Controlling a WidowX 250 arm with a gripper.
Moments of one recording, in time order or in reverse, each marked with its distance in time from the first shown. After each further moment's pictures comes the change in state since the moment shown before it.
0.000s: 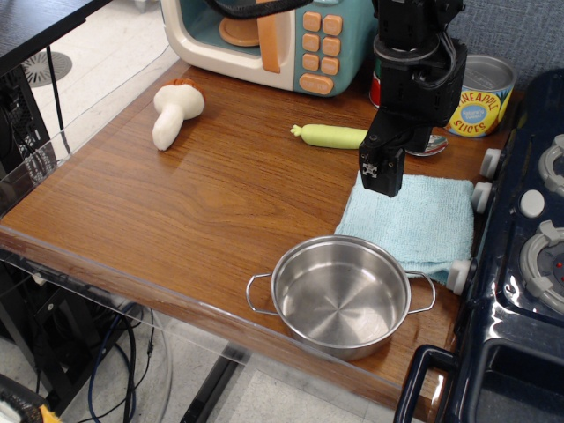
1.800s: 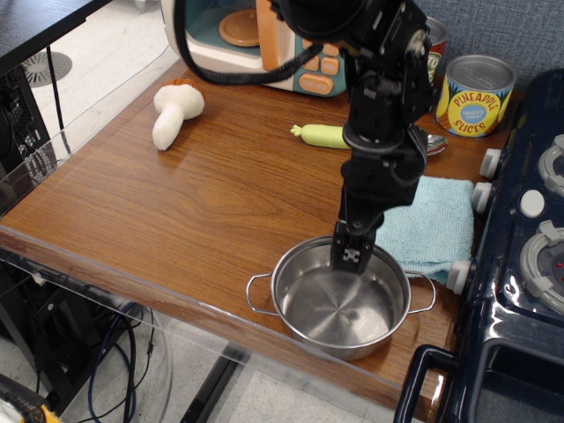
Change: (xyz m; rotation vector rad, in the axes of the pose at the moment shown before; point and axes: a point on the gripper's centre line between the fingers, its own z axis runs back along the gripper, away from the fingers) arm -0.015 -0.053 -0.046 -0.113 0.118 0.351
